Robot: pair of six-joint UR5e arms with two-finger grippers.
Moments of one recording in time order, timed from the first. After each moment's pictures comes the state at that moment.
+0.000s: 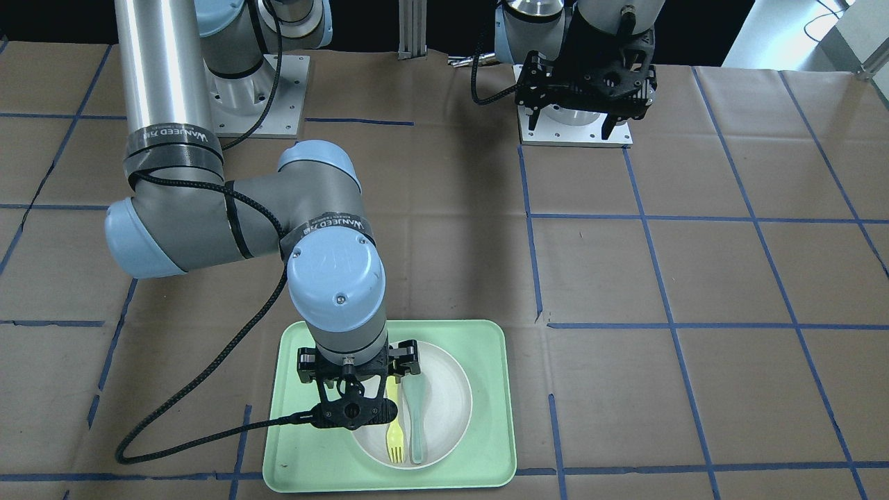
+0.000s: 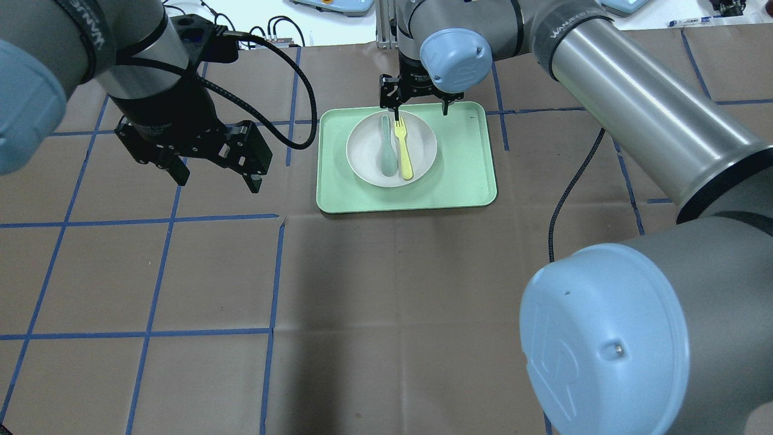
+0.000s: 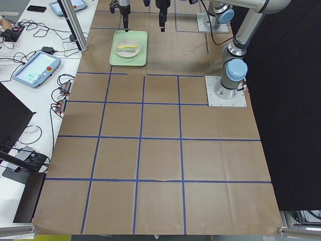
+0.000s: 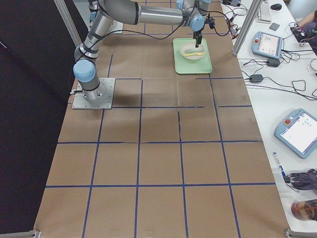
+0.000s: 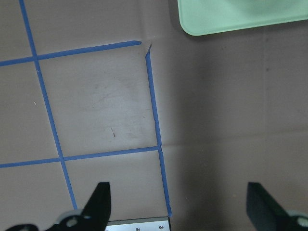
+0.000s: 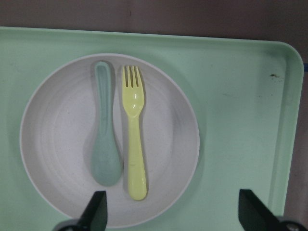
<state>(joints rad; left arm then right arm) -1.68 -1.51 -1.54 -1.74 1.59 0.06 1.84 -0.91 1.16 -1.84 -1.58 0.19</state>
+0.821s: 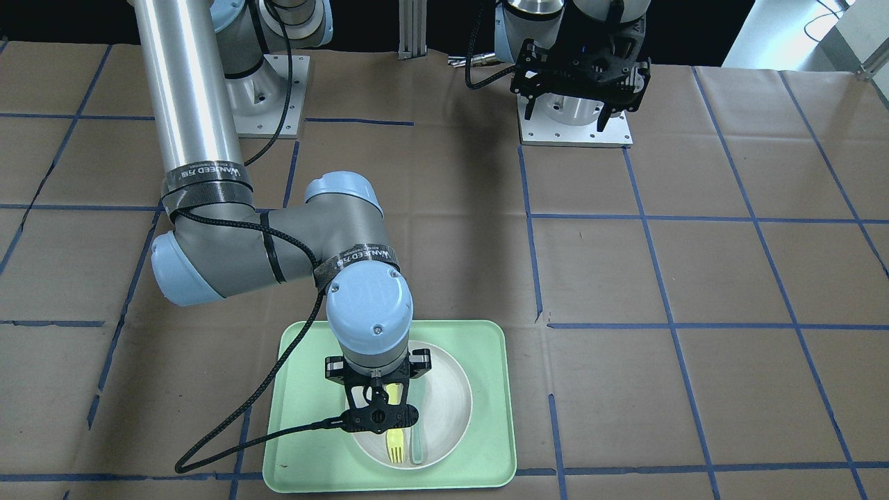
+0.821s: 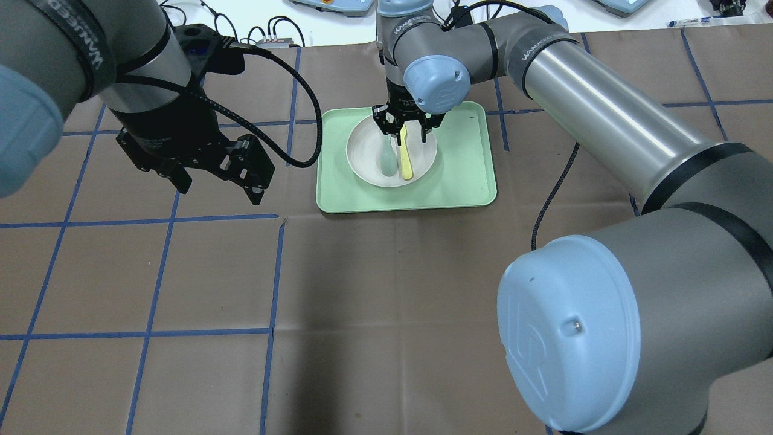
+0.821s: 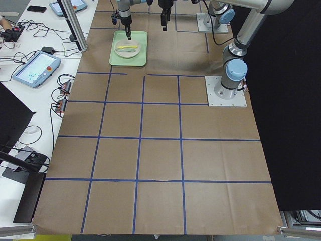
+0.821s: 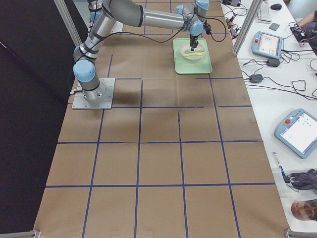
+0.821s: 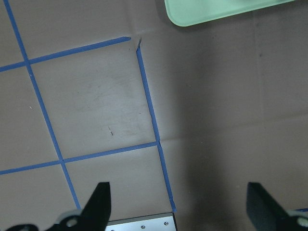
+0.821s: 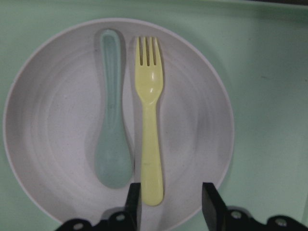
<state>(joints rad) -1.69 -1.48 -1.57 -1.74 1.60 0.09 1.86 -0.85 1.17 -1.85 -1.58 0.21</state>
